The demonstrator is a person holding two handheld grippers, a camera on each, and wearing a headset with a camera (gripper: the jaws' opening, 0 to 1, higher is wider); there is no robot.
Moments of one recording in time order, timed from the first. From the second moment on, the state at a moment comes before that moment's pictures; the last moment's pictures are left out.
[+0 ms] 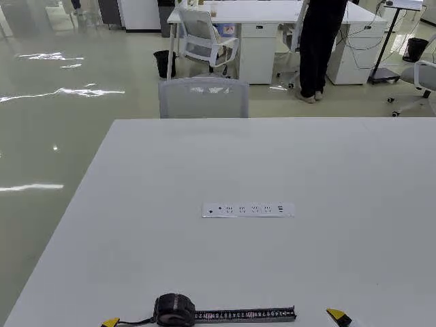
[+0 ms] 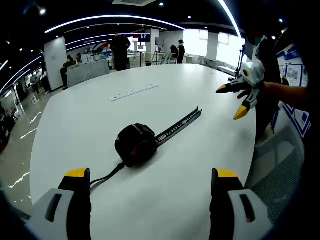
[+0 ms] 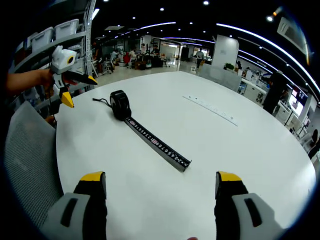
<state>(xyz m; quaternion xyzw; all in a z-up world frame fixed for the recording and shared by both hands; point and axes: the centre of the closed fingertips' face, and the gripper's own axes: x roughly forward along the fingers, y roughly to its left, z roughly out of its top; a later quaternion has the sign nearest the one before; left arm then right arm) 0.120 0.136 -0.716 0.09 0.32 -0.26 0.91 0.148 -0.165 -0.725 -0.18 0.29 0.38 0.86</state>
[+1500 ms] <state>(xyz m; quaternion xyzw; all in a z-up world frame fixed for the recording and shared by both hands) 0.110 0.112 -0.698 0.05 0.28 -0.16 0.94 0.108 -0.130 -0.704 -0.14 0.28 0.33 0.89</state>
